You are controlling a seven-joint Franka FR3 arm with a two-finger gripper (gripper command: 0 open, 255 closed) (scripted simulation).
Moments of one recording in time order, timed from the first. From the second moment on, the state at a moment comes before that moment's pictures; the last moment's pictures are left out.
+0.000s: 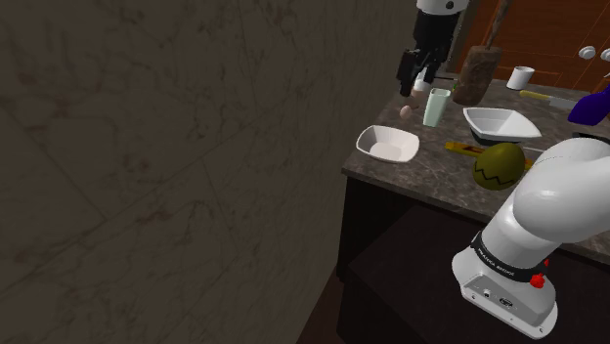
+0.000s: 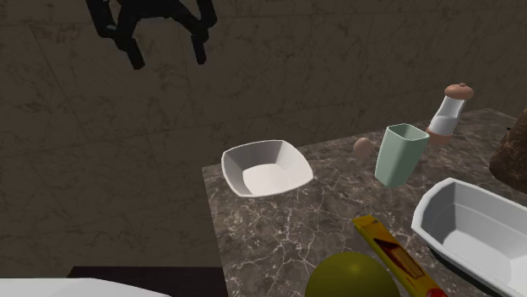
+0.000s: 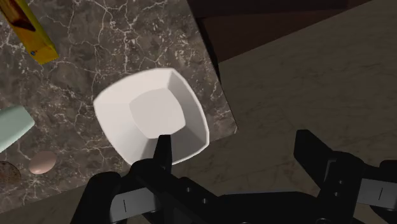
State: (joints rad) arm 0.01 -0.79 -0.01 -2.44 -0.10 1.72 0.05
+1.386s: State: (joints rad) arm 0.10 -0.32 -0.30 -2.70 -0.11 2.49 -0.40
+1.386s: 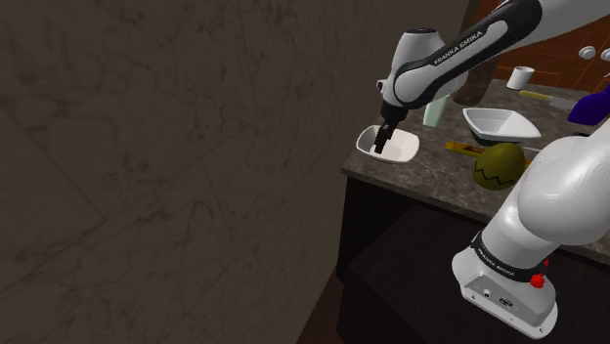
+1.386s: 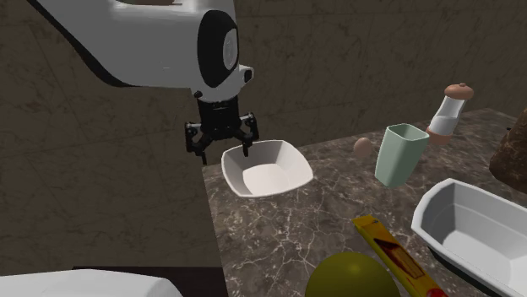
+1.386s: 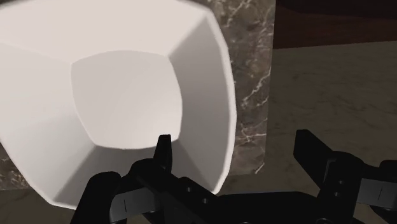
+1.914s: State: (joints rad) arm 0.13 -0.19 -0.33 -2.72 -0.07 2.63 -0.46
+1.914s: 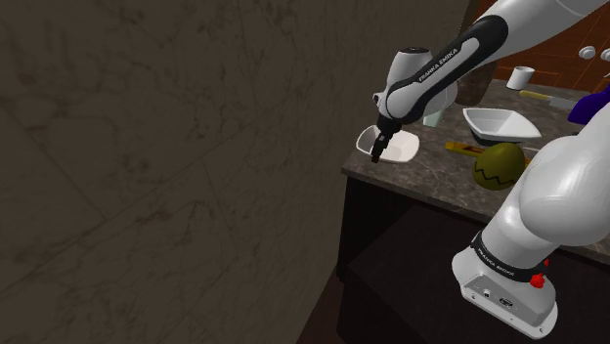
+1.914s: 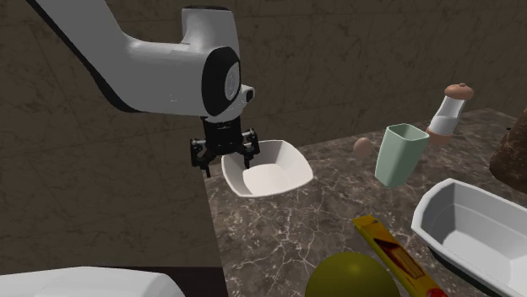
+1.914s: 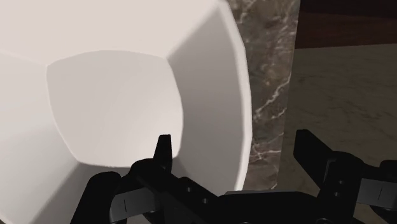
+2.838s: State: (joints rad) arm 0.13 -0.17 -0.33 -2.72 -0.06 2.65 -0.46
